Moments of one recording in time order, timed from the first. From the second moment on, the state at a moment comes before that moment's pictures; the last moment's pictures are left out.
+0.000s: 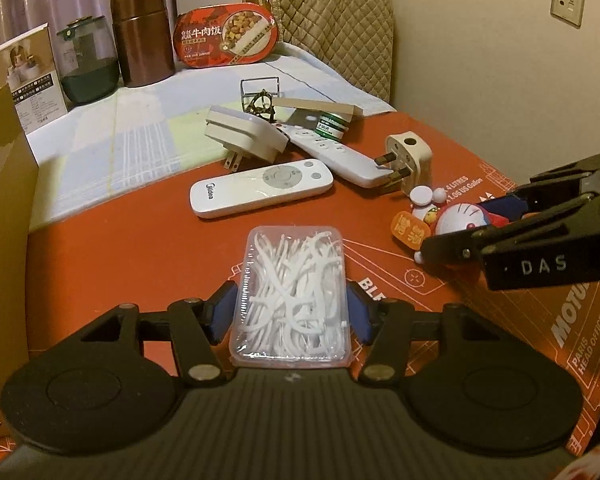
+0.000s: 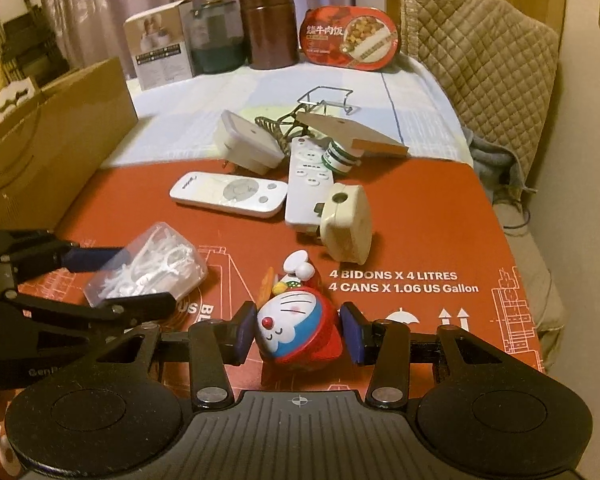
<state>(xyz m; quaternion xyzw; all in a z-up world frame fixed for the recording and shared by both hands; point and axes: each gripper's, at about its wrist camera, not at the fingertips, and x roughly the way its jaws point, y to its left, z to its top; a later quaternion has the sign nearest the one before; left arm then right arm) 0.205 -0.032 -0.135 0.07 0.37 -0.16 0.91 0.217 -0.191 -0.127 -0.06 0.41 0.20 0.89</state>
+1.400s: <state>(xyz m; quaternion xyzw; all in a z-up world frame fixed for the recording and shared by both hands) 0.153 0.233 0.023 0.05 0.35 0.05 0.93 0.183 0.070 0.012 -0.03 0.34 0.42 0.84</state>
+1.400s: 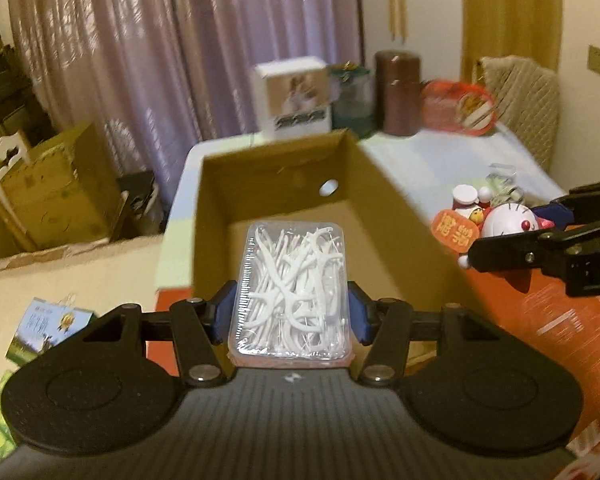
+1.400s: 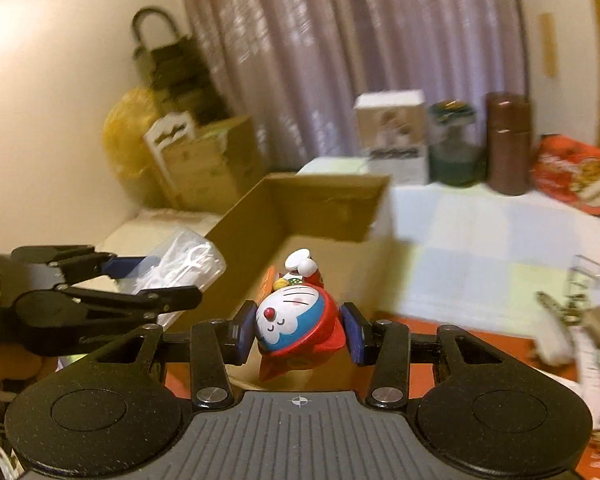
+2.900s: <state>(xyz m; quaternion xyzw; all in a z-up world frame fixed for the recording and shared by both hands) 0.079 0.093 0.066 -0.02 0.26 -0.05 0.97 0.104 -0.160 -0.014 0.03 0.30 0.20 0.93</state>
